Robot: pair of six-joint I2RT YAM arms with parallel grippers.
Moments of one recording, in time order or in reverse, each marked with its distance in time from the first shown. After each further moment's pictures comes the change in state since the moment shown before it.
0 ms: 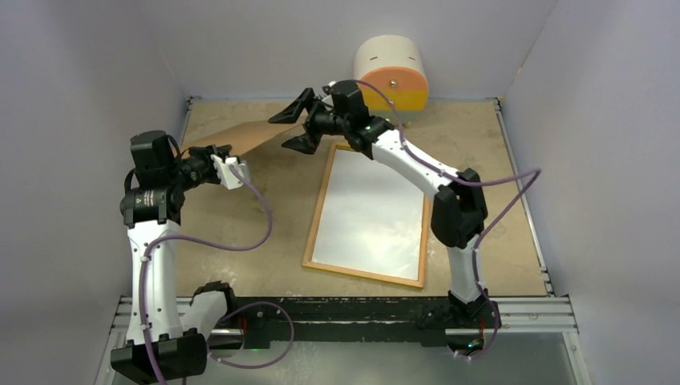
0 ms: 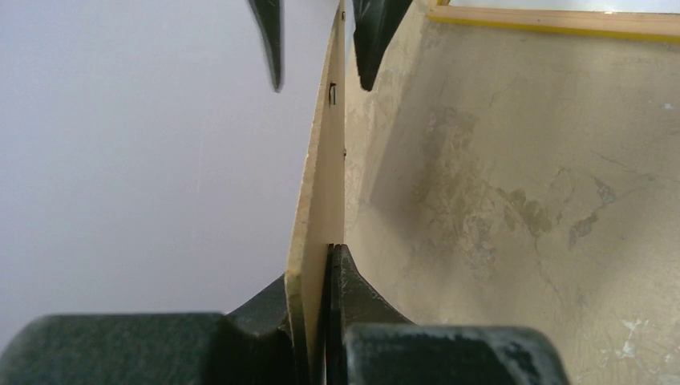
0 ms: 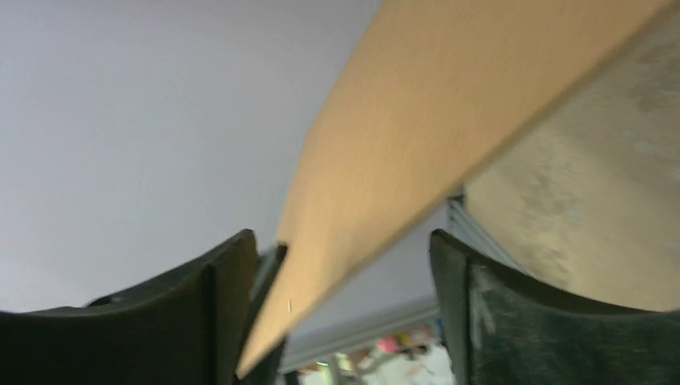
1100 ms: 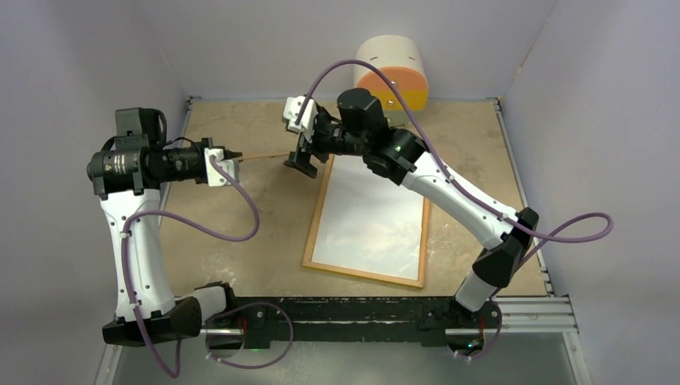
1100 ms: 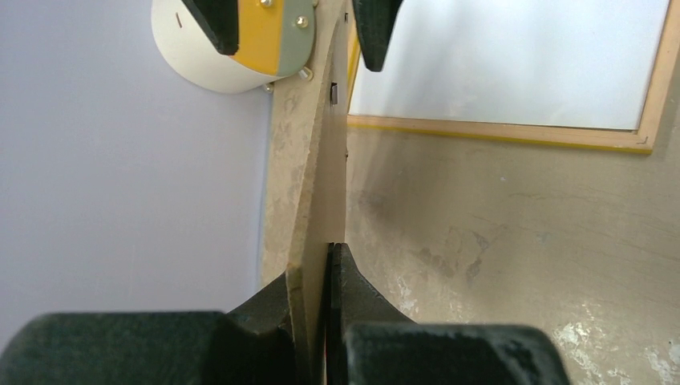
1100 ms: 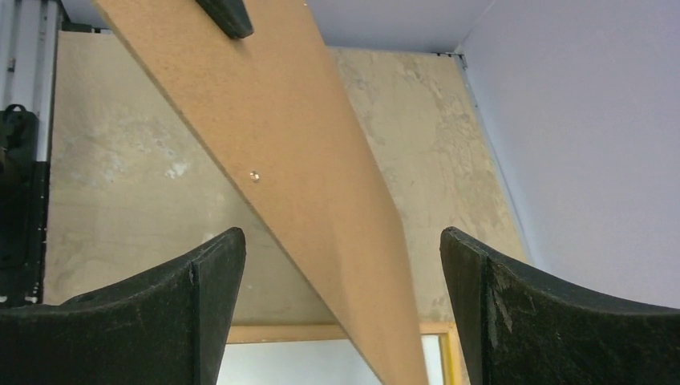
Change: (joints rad) left arm -0.002 0.235 0.518 -0.703 0.240 0.232; right arm 0.211 -0.419 -0.070 -0.335 0.181 -1.955
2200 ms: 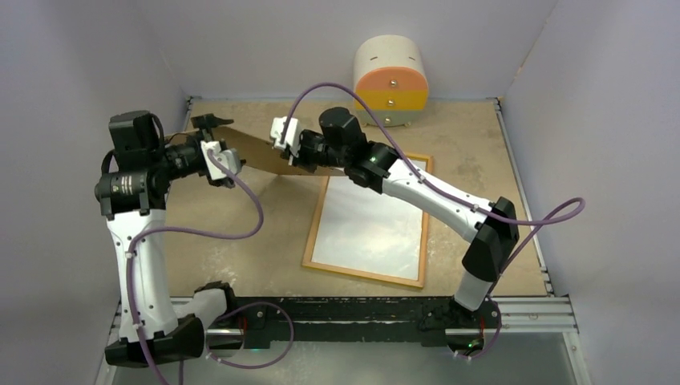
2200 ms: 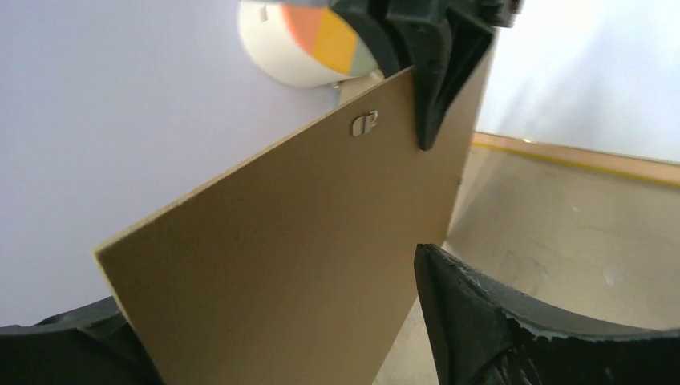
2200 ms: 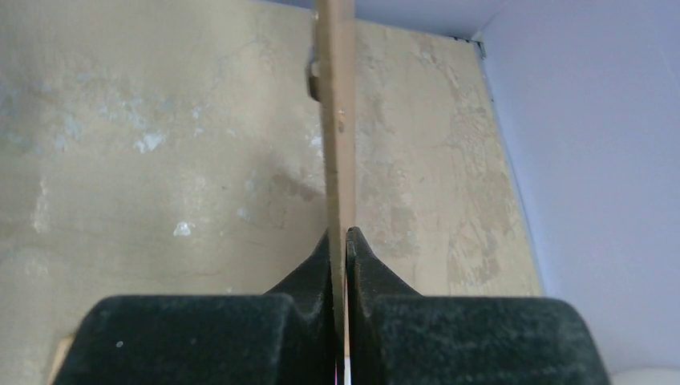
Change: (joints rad) left arm -0.001 -0.083 -0.111 0.256 -0.002 -0.161; right arm 0.022 0.066 -0.171 0.201 0.029 -0.082
